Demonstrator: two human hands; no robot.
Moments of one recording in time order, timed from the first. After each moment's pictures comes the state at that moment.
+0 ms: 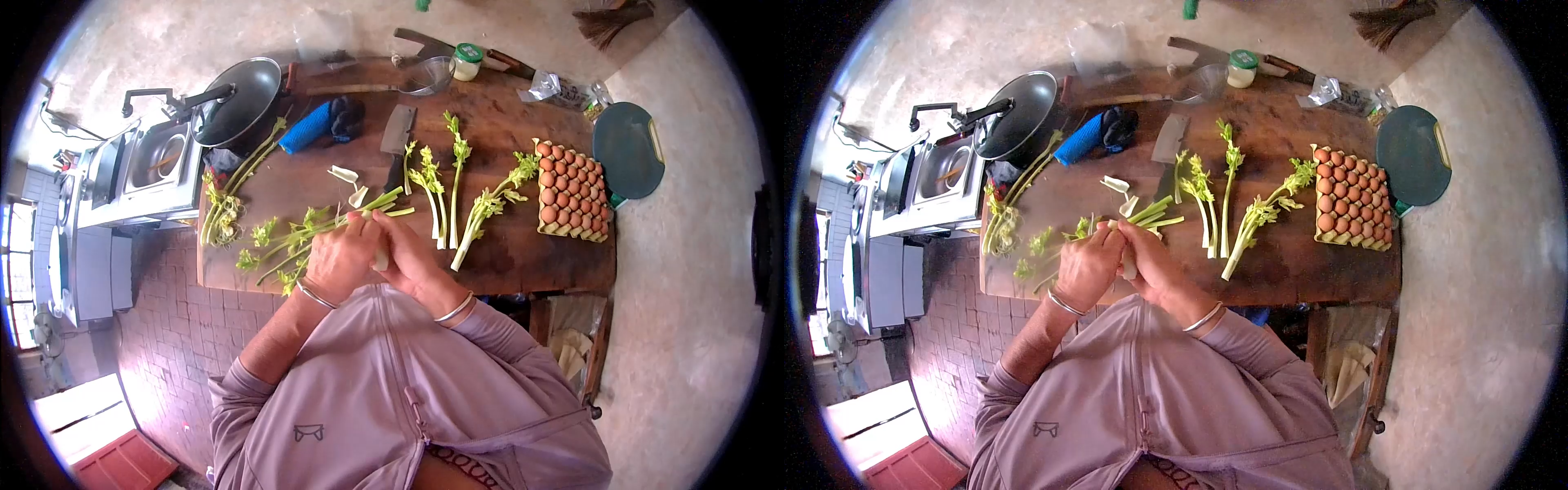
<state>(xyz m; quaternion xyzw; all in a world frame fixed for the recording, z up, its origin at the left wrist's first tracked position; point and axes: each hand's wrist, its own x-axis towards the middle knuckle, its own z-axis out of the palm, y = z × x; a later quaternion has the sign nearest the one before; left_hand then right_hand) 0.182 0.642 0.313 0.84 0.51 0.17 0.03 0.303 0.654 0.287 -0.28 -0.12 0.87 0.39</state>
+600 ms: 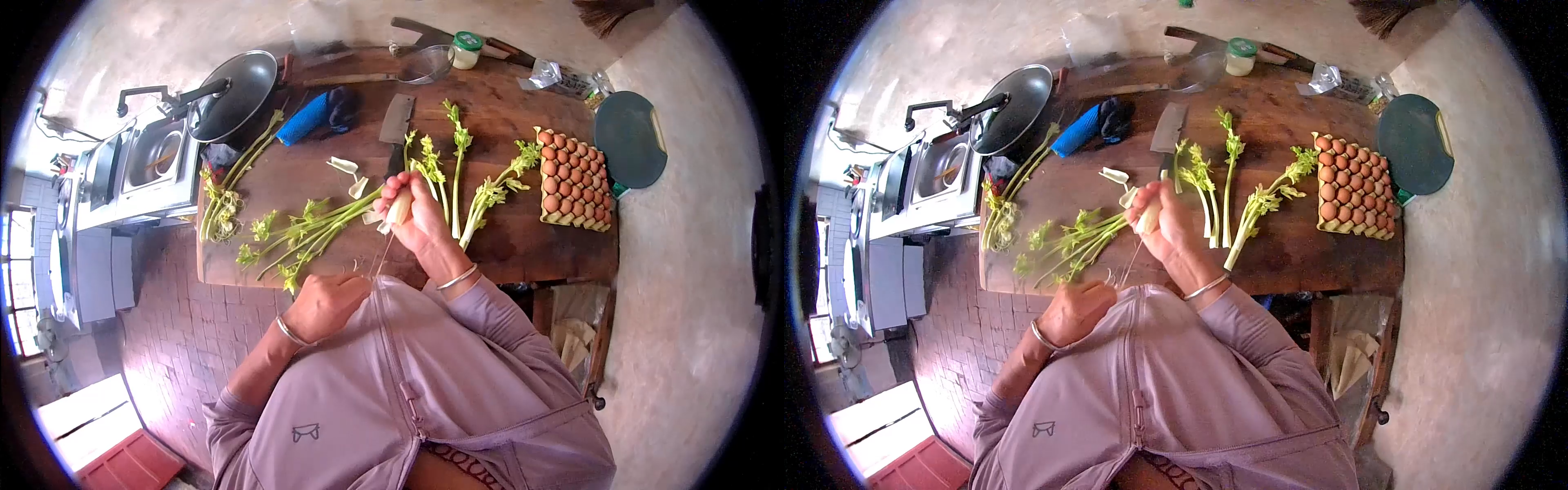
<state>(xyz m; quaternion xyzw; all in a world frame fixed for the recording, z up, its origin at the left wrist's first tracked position) 0.146 0.594 0.314 0.86 0.37 0.22 0.28 0.314 0.694 0.241 -0.17 -0.01 0.82 0.54</state>
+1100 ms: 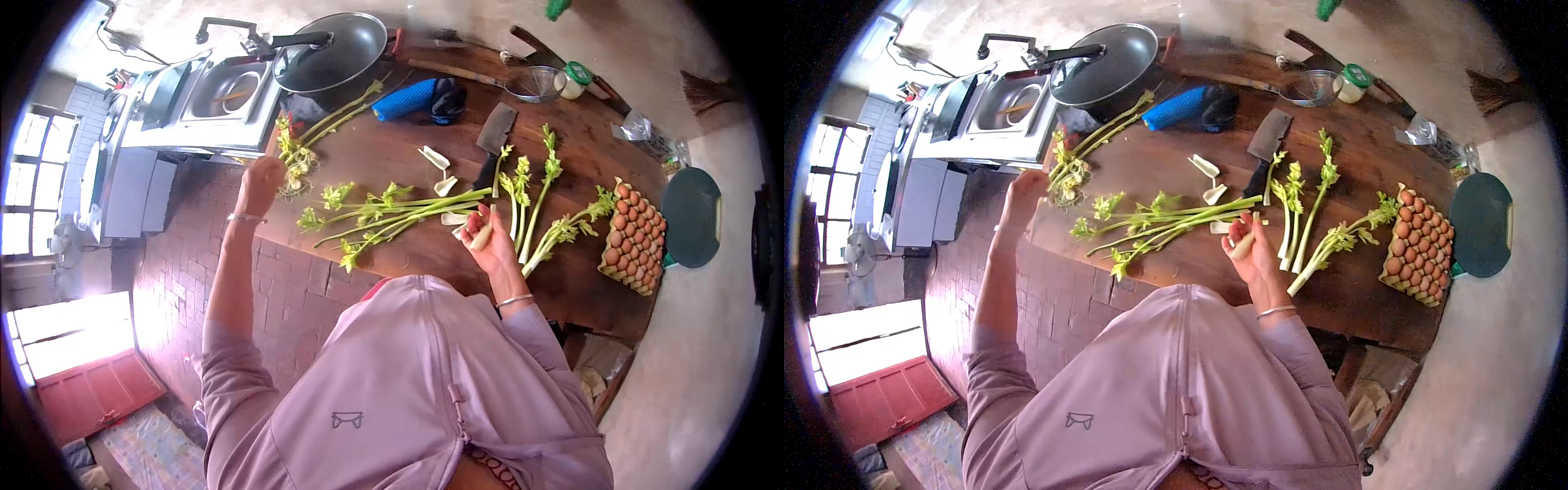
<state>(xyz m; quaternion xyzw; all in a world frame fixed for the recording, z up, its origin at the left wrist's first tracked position) -0.121 0.665 0.237 0.61 0.69 0.30 0.23 0.315 0.688 0.140 -0.31 0.05 0.84 0.45</state>
